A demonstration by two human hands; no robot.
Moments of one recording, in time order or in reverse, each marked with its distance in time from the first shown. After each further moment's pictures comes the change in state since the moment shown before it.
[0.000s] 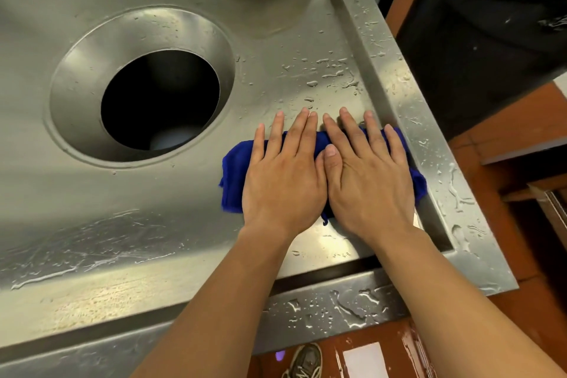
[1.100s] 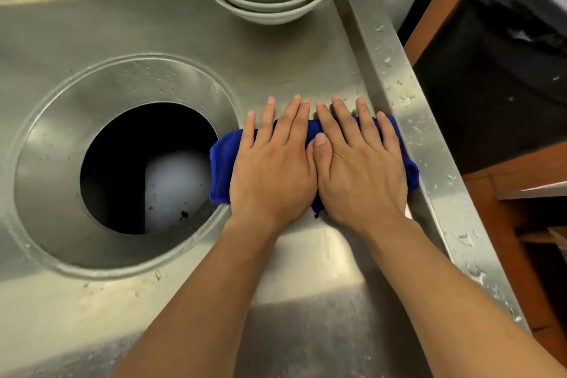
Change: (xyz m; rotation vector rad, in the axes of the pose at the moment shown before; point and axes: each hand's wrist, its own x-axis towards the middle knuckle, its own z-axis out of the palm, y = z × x) left_hand 0.146 -0.055 -0.019 0.012 0.055 -0.030; right_hand 0.162 -0.017 0.001 -0.041 0.027 -0.031
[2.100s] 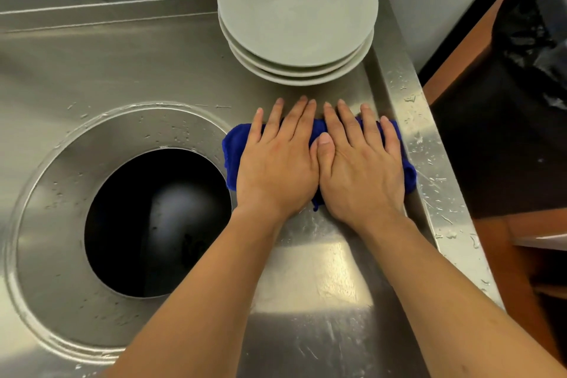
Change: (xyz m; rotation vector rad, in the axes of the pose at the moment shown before) left_hand 0.097 -0.036 -0.010 0.025 0.015 -0.025; right_hand 0.104 -0.009 0.000 0.010 0.021 -0.023
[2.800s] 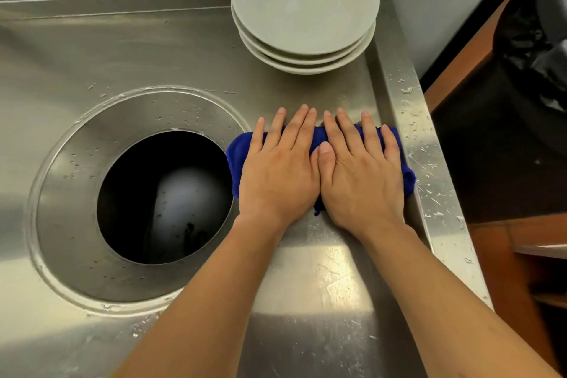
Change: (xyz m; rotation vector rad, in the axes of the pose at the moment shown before) left_hand -0.039 0.014 0.004 -0.030 0.016 -0.059; right_hand -0.033 0.007 -0.001 -0.004 0.003 -0.066
